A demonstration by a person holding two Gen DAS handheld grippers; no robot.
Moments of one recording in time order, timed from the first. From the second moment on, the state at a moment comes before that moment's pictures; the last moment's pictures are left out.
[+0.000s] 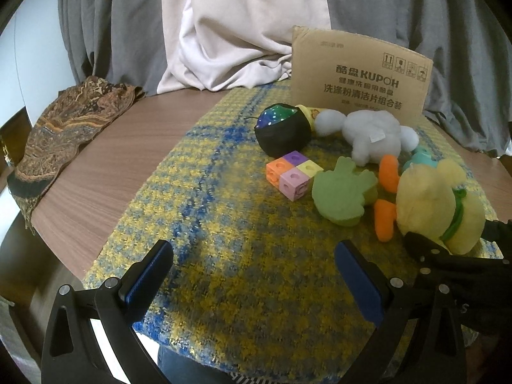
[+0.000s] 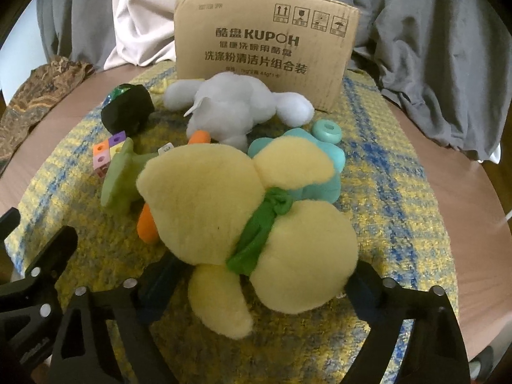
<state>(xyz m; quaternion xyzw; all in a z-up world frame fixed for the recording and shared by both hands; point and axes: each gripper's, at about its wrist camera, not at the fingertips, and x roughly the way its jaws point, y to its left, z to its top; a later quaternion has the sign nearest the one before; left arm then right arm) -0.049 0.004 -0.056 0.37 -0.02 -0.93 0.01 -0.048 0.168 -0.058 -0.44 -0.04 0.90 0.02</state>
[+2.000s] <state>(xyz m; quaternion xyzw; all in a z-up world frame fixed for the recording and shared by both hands) -0.092 0.069 -0.033 0.34 -0.06 -0.94 -0.07 -0.020 0.225 -0.011 -0.37 0.03 0.93 0.06</state>
